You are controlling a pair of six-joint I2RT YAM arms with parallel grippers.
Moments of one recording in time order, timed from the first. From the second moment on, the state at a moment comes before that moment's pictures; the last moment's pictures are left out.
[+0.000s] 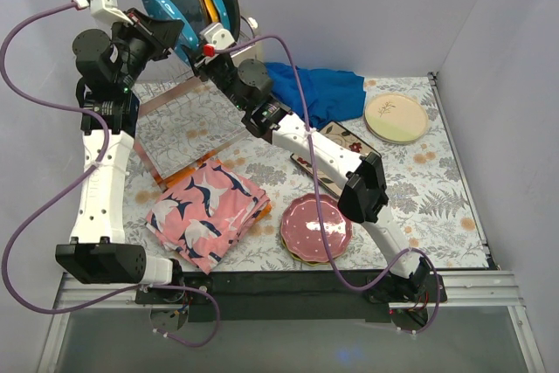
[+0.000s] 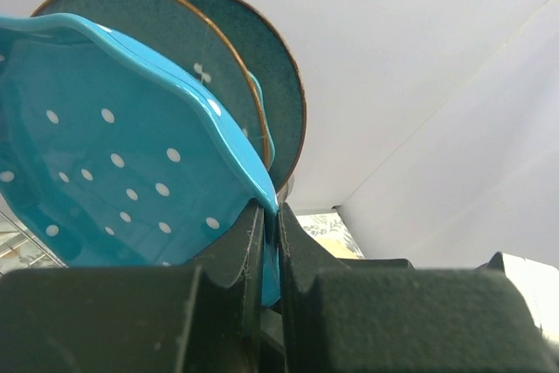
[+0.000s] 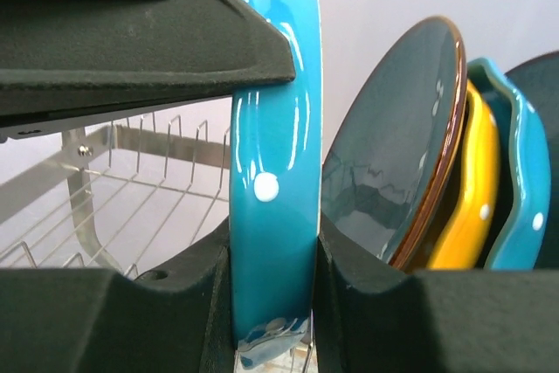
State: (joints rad) left arm 0.00 1.38 1.68 -0.09 0.39 -0.61; right arm 0.95 2.30 2.37 0.37 0.08 -0.19
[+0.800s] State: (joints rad) left arm 0.00 1.29 1.60 0.06 0.39 -0.63; right arm 0.95 2.31 2.36 0.59 0.03 -0.23
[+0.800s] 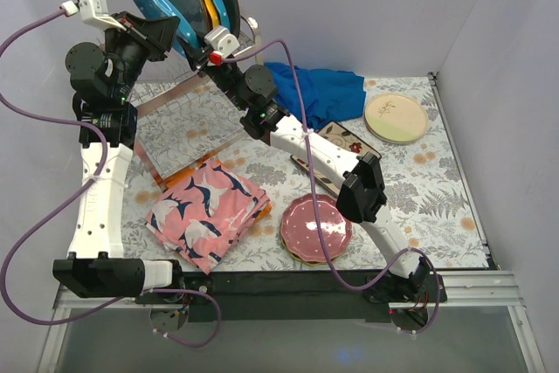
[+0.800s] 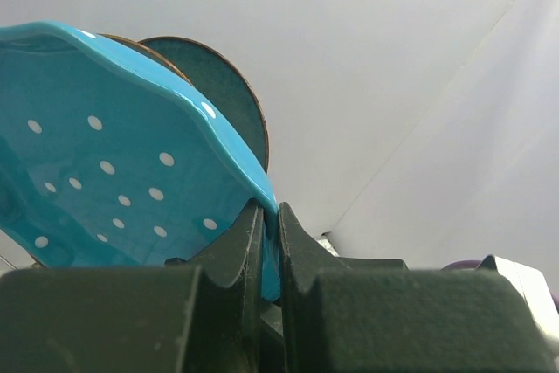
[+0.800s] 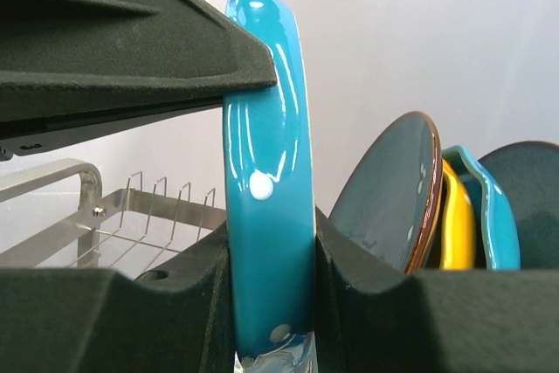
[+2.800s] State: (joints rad) left arm -0.01 1.17 1.46 0.29 0.53 -0.63; right arm 0.96 2.20 2.14 0.93 -0.07 -0.46
